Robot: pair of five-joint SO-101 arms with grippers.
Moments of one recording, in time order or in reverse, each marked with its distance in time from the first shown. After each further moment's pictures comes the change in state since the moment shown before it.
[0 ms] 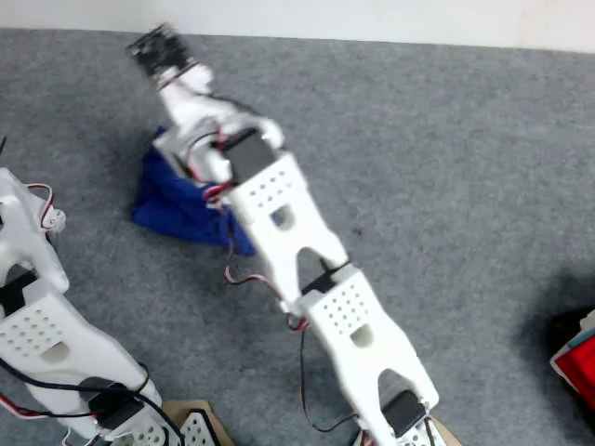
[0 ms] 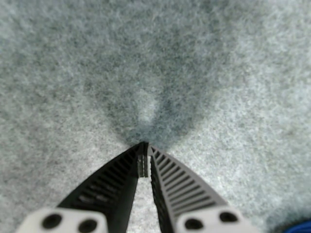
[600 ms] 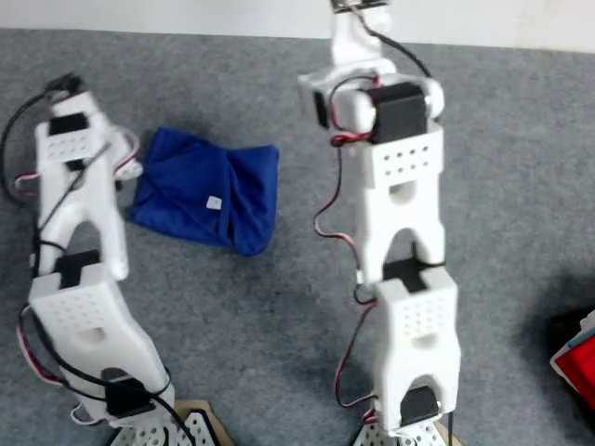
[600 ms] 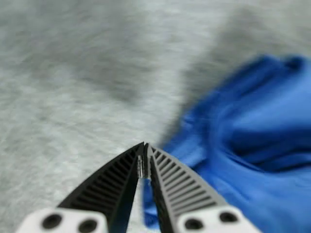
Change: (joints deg) left arm 22.2 0.0 -13.4 4.0 -13.5; right arm 22.5 -22.5 15.5 11.2 -6.2
